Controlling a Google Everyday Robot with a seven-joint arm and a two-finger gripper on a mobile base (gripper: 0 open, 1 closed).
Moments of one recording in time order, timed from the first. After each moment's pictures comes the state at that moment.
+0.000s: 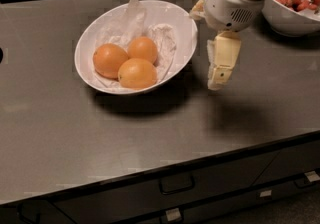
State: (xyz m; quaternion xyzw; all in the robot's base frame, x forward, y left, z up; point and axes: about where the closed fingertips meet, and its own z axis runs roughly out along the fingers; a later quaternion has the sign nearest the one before) arm 0.513 -0.096 0.959 -0.73 0.66 0.02 0.17
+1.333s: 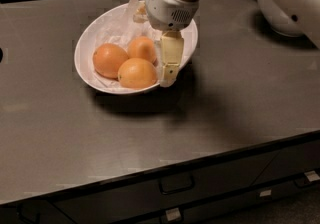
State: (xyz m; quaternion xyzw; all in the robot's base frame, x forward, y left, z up) arm 0.528 0.014 0.947 -0.80 0.56 0.07 0.18
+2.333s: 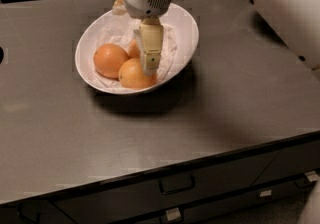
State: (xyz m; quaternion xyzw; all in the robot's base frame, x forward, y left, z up) arm 0.543 0.051 0.960 -0.83 0.53 0.06 0.17
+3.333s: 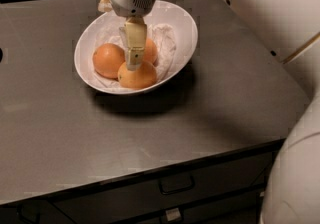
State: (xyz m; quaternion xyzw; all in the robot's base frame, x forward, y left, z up) arm 0.569 0.091 0.955 -0.83 0.51 0.08 0.21
